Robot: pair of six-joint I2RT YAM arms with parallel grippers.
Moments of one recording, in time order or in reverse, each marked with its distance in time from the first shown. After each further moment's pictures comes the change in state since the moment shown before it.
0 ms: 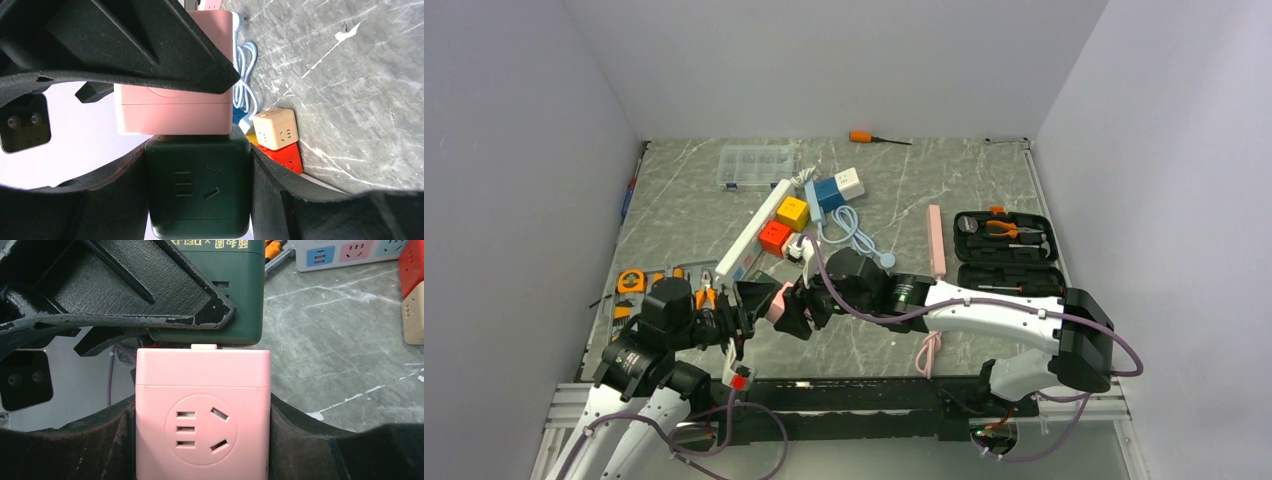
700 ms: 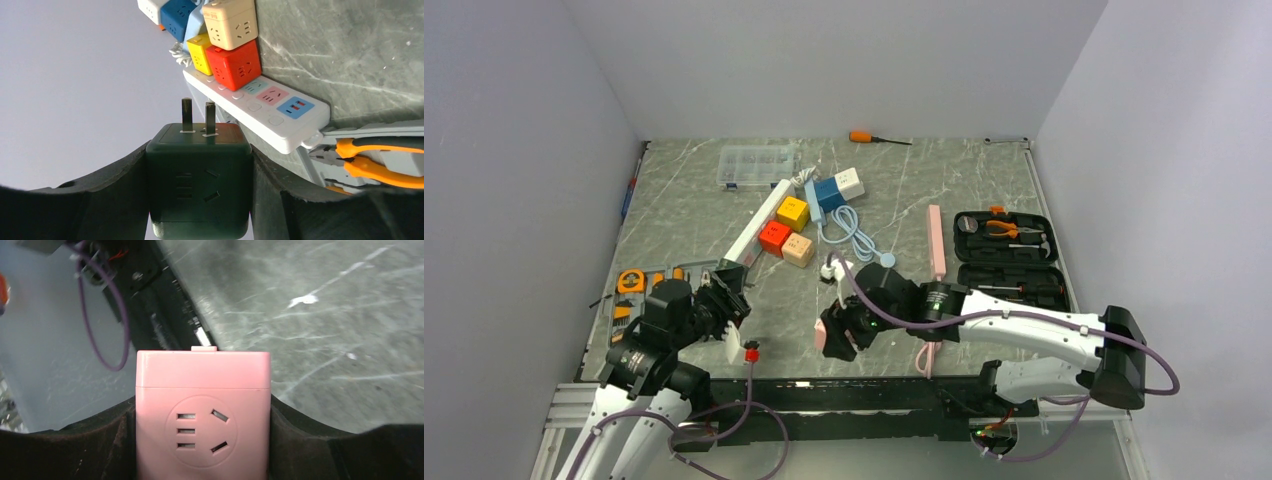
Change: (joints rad) left arm 0.045 -0.024 -0.071 0.013 -0.388 -0.008; right arm -0.006 -0.188 -0.122 -0.334 -0.034 0.029
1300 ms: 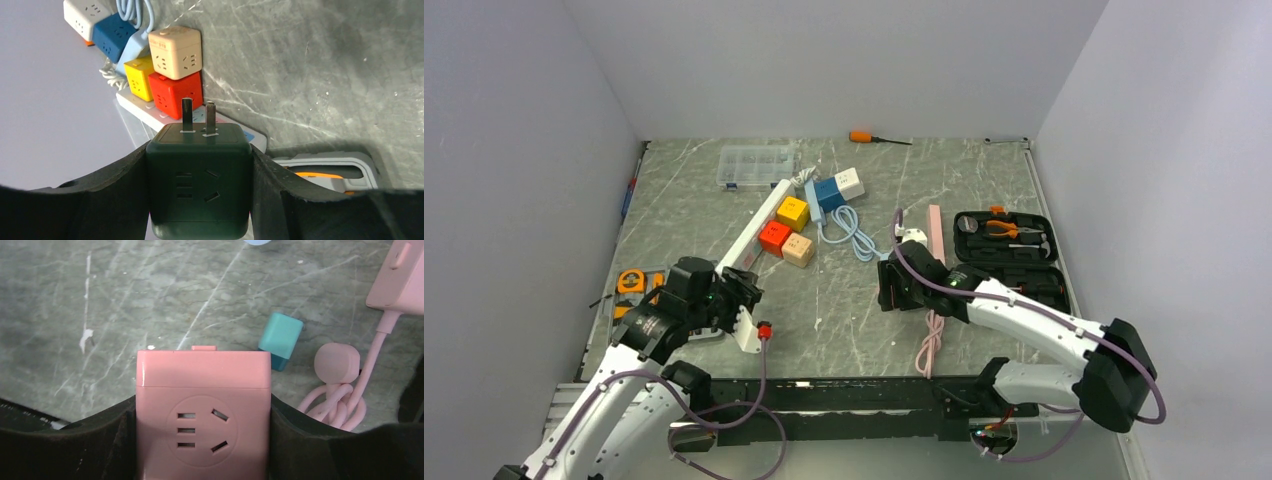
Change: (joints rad) left arm -0.068 0.262 0.110 -0.074 0.003 -0.277; right arm -0.361 -0.064 -0.148 -0.121 0.383 0.209
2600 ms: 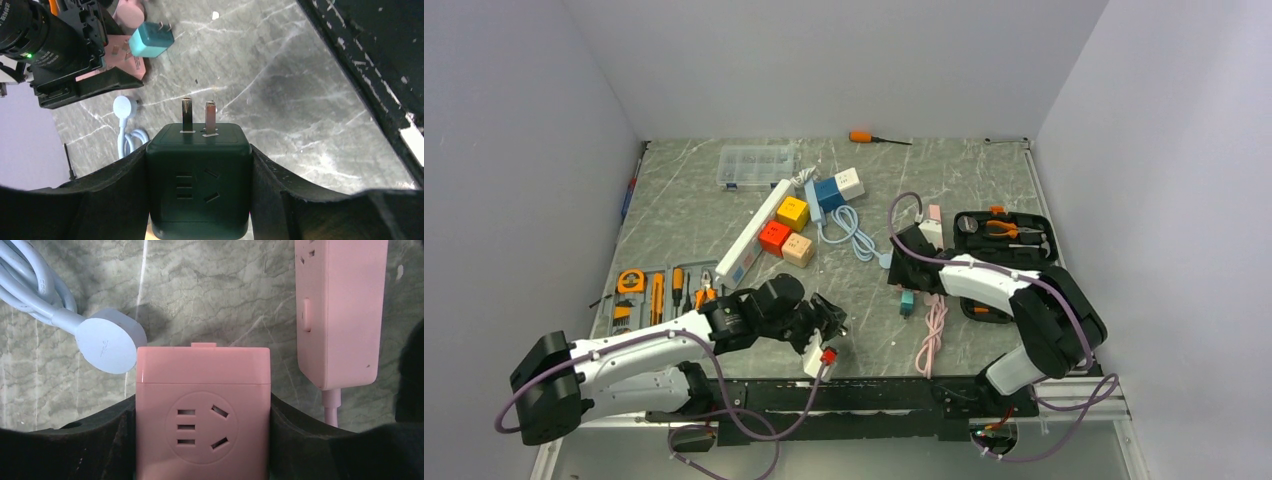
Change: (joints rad) left arm -0.607 0.420 -0.060 0.571 0.044 -0.396; right arm -0.227 0.374 -0.019 0.268 0.139 0.123
